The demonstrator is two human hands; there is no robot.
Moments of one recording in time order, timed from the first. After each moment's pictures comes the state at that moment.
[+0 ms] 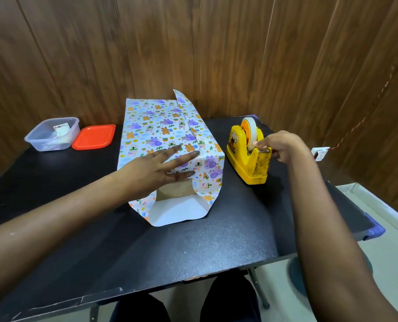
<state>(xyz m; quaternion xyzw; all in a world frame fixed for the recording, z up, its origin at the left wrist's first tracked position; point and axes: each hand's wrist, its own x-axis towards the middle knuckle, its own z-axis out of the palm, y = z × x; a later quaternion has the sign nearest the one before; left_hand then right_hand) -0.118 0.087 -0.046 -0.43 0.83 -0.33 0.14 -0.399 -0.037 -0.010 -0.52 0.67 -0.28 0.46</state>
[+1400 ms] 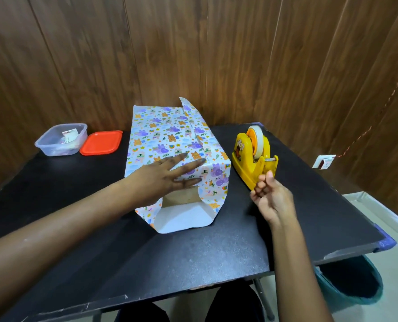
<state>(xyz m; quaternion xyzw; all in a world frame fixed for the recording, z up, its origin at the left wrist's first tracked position) -0.134 0.099 -0.031 -0.46 0.84 -0.22 0.18 -0.380 0.020 -0.102 -0.24 0.41 -0.58 0.66</state>
